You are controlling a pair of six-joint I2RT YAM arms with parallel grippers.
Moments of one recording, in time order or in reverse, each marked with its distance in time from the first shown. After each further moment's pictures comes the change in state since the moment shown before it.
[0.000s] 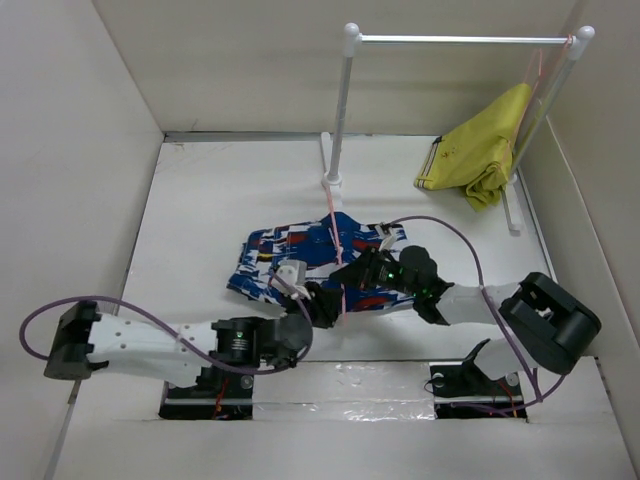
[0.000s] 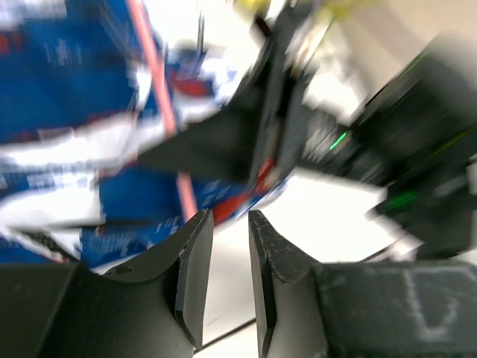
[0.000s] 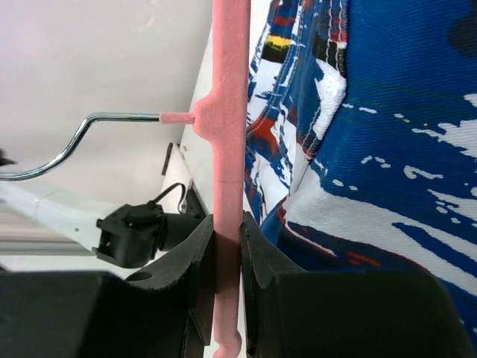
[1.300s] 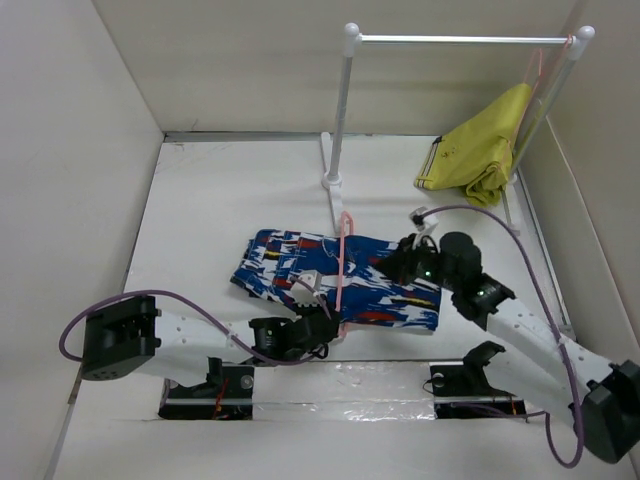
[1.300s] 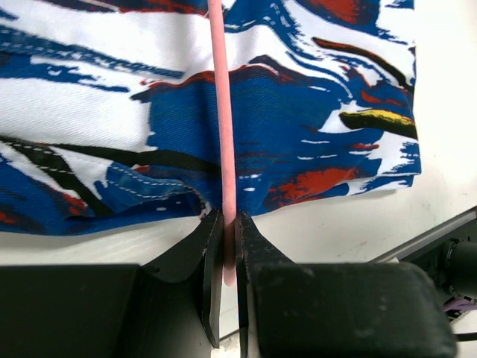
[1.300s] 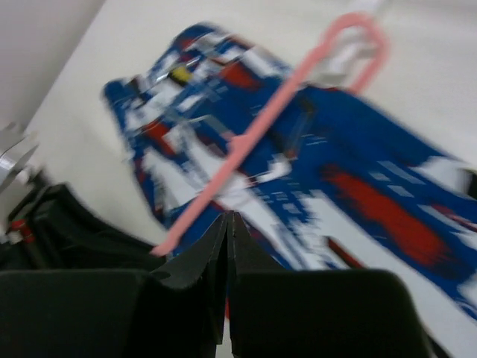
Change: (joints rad) left arm 0.153 0.244 -0.135 0.089 0.306 -0.248; right arm -0.264 -0.580 0.119 -0.862 -0.031 -0.647
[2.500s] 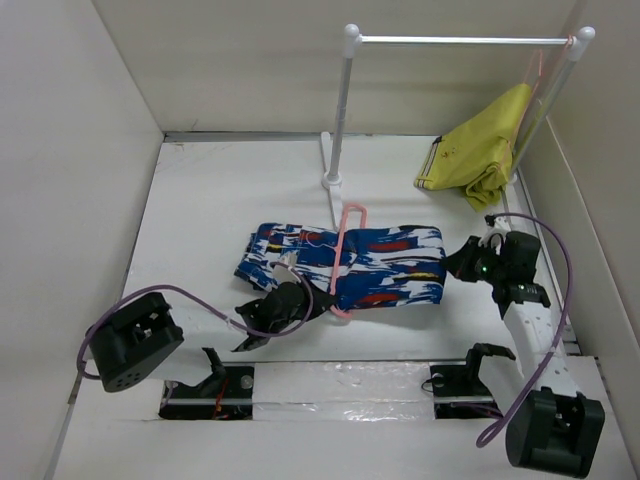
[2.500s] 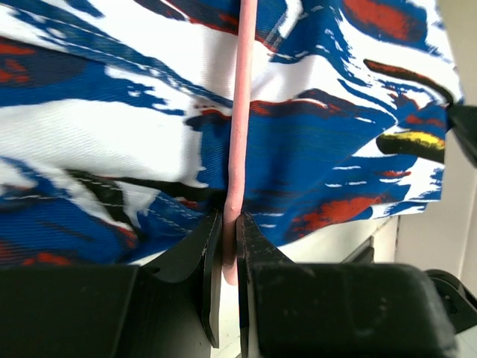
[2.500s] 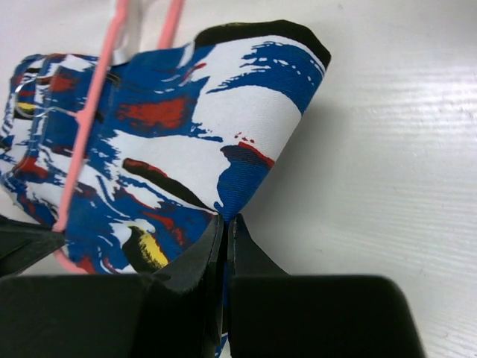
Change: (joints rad) left arm 0.380 0.081 -0.182 0.447 0.425 -0.086; right arm -0.659 -0.043 -0.033 -0.295 -0.190 -0.150
